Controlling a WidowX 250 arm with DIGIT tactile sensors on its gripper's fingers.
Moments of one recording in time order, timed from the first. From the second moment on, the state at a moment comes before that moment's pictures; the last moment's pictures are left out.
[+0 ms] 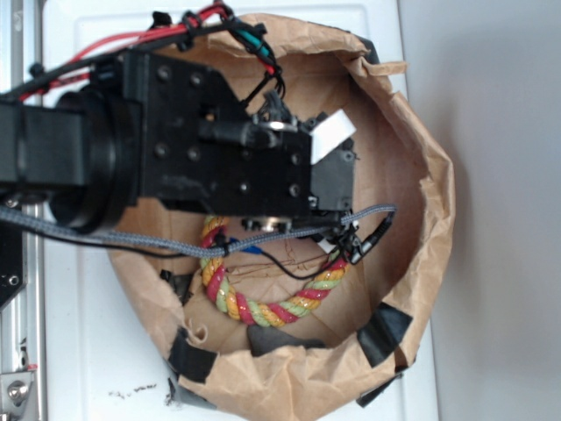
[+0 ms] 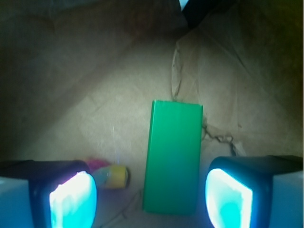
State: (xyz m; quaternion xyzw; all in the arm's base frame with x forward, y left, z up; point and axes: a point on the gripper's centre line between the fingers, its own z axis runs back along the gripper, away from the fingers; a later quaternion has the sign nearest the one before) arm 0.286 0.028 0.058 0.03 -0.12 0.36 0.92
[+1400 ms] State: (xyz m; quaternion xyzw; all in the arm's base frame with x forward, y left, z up) arm 0.270 0.028 0.015 0.08 -0.19 0.35 0.92
